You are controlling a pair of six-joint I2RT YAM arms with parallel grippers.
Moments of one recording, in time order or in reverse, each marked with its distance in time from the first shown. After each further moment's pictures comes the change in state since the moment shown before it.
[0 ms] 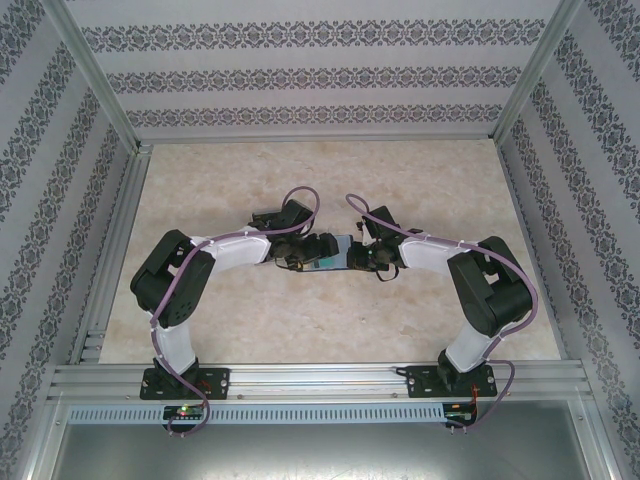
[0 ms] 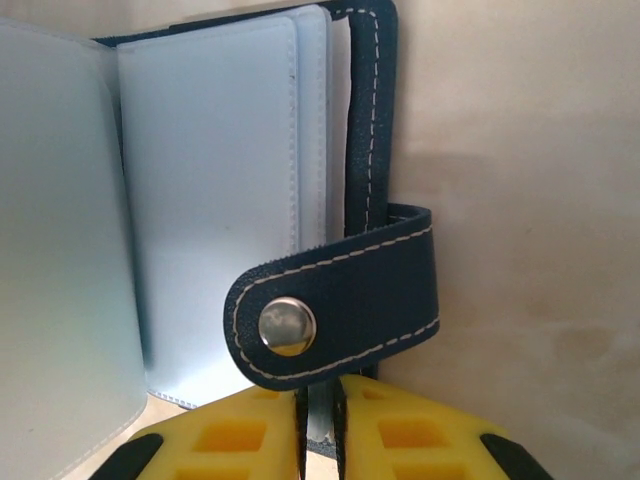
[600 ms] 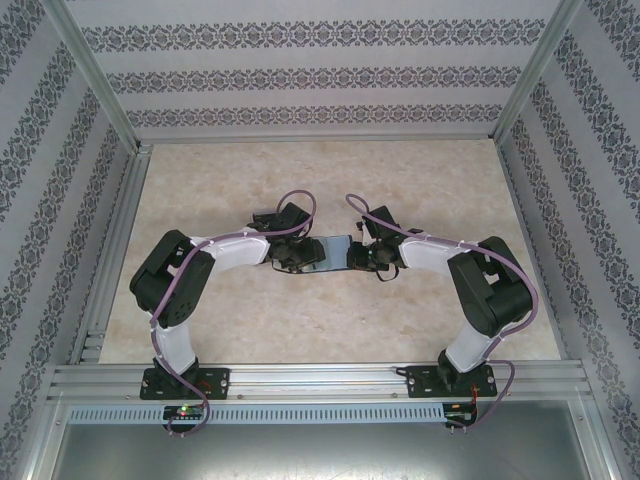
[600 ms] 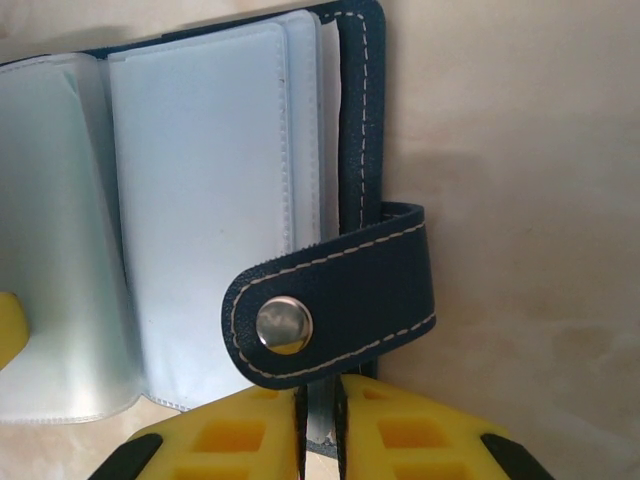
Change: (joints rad) left arm 0.005 -0.001 -0.019 -0.048 -0.060 -0.024; right arm 0.000 -0.002 0.000 -0.001 0.000 -0.003
